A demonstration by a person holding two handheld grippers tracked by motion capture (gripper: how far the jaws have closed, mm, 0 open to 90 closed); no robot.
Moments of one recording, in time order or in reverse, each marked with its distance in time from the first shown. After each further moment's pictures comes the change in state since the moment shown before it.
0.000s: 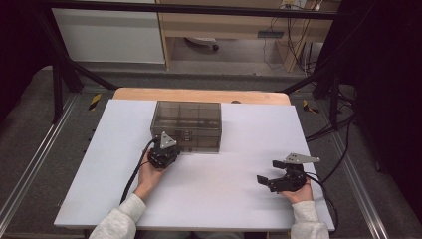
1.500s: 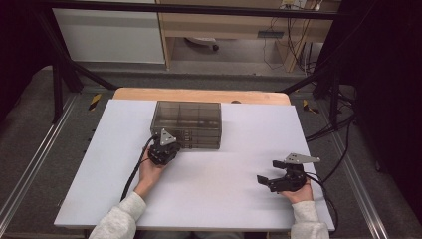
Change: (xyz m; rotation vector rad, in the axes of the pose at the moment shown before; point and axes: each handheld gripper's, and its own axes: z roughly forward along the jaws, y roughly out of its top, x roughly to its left) left arm 0.009 0.004 0.008 -0.015 0.015 -0.005; right arm 0.000 0.000 0.000 -0.002 -0.001 0.002
